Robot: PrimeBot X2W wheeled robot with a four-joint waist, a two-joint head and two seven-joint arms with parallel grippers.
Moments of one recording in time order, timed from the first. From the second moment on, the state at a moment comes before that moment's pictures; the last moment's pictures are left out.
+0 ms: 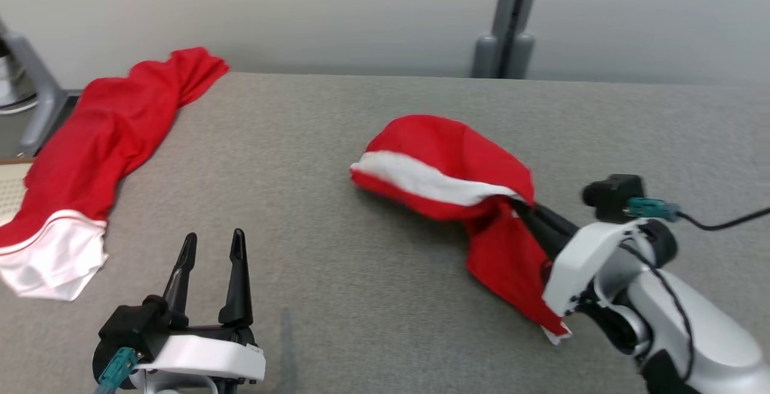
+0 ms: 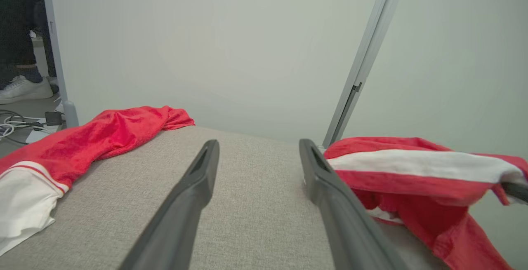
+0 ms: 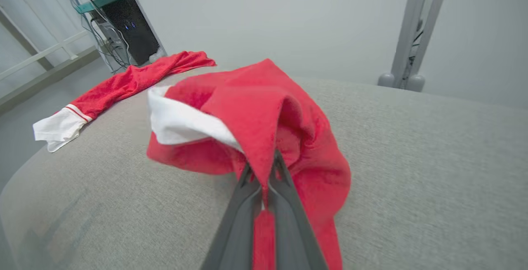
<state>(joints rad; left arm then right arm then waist) -0.03 0.05 -0.10 0.14 -0.34 -0.01 -0.26 -0.54 -0.30 0.68 0.48 0.73 0.13 0.00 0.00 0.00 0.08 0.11</state>
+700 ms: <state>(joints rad) -0.07 0.05 -0.10 0.18 -0.33 -0.03 -0.26 -0.38 -0.53 0.56 0.45 0.81 0.13 0.12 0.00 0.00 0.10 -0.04</state>
